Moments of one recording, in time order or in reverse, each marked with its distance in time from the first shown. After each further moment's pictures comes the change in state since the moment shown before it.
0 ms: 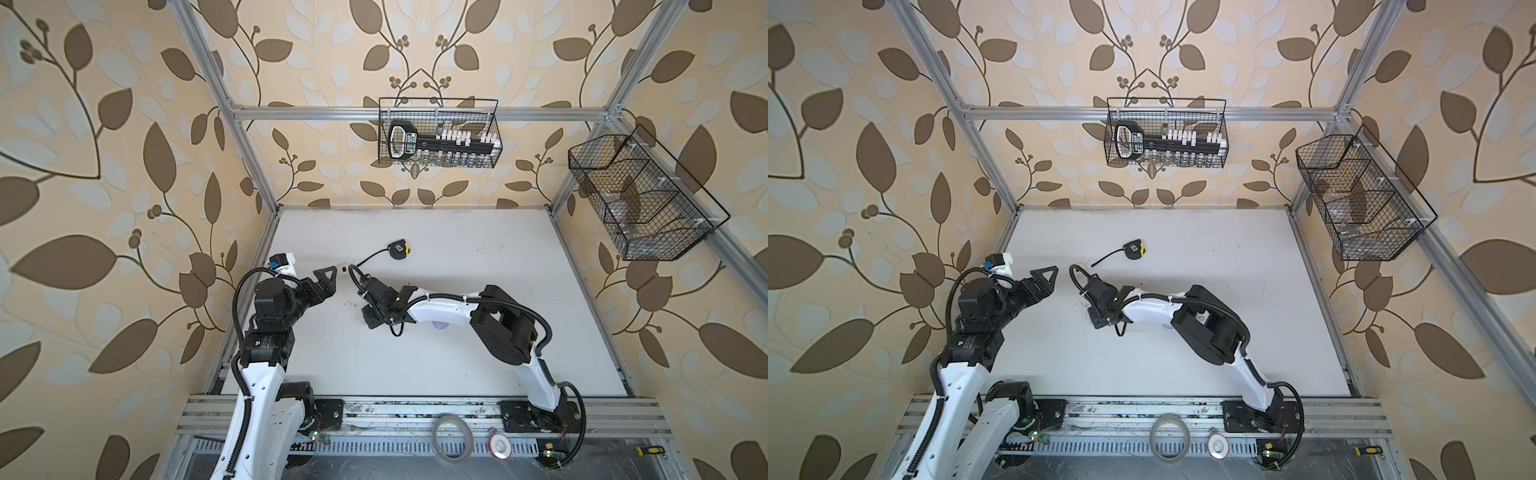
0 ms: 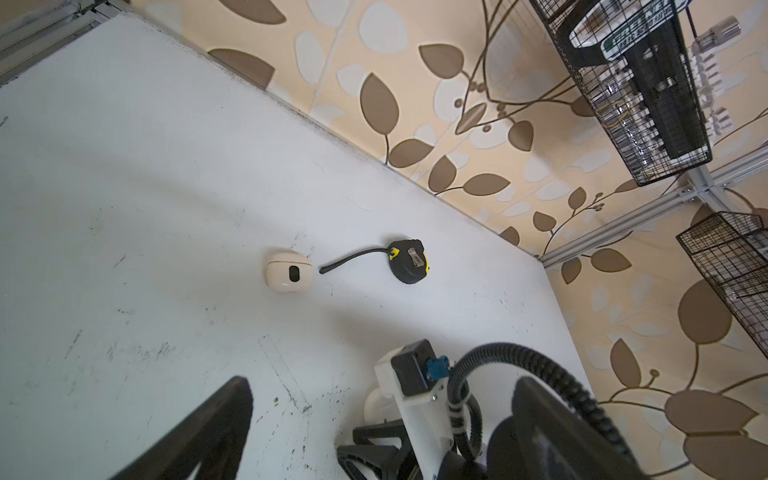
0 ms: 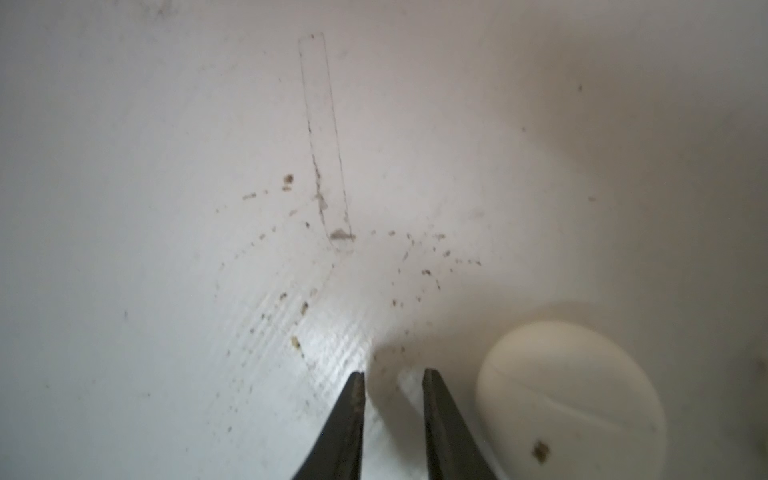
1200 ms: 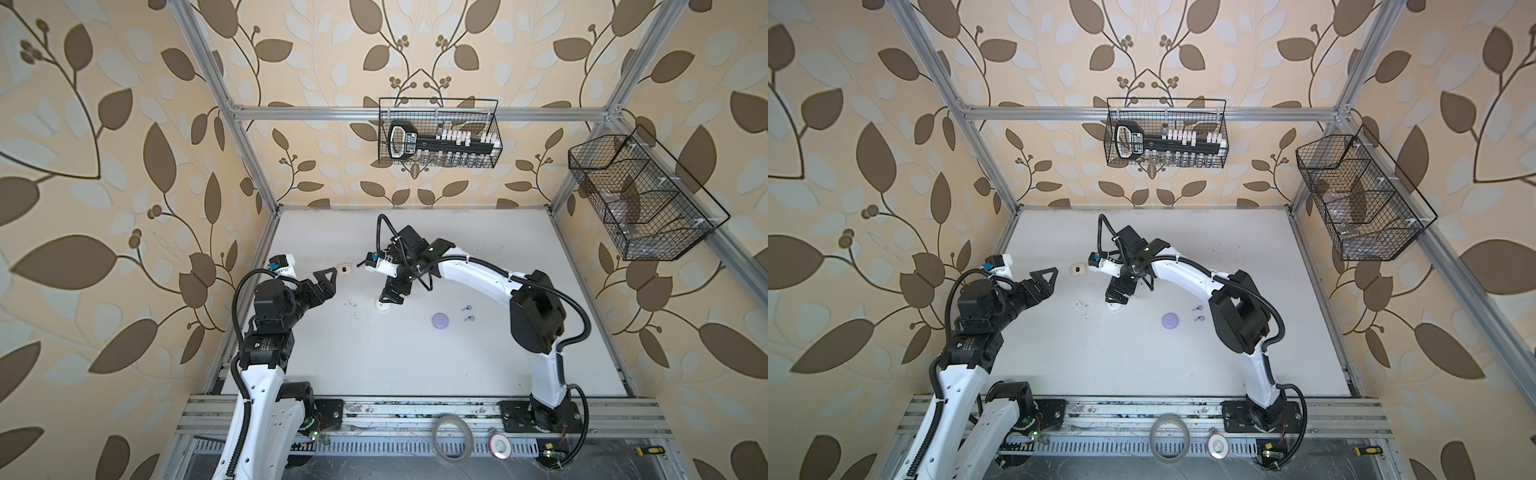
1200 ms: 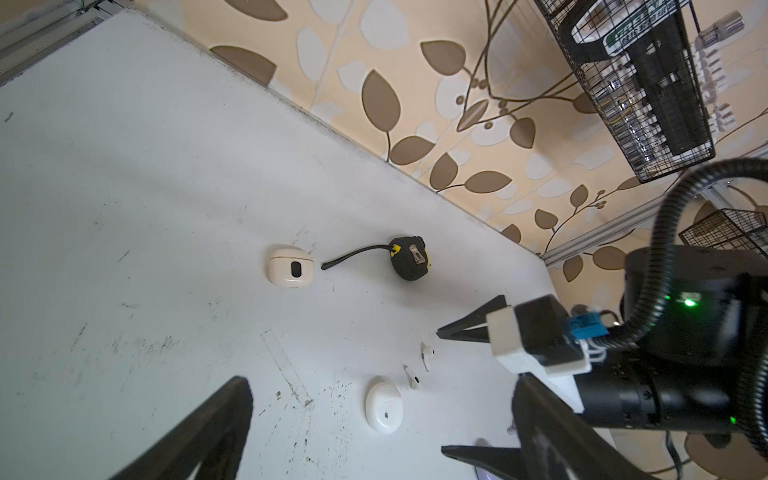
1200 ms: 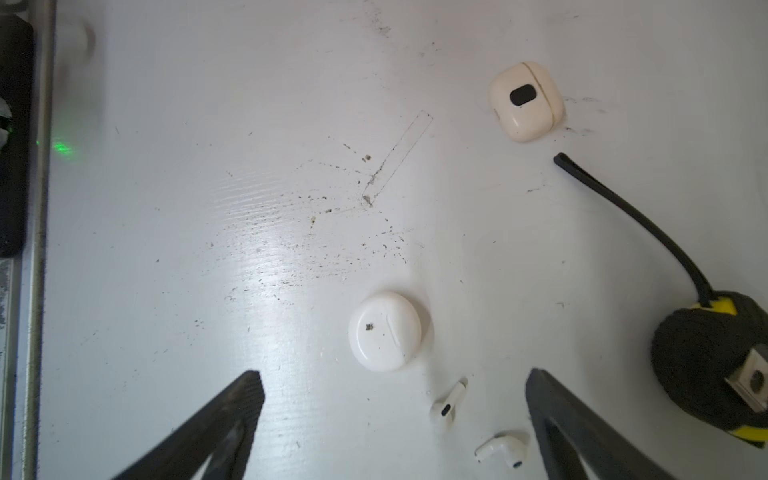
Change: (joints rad) left arm 0.000 -0.015 0.000 -0.023 -0.002 0.004; right arm -0.230 -0.094 0.207 -0.403 -0.418 -1.020
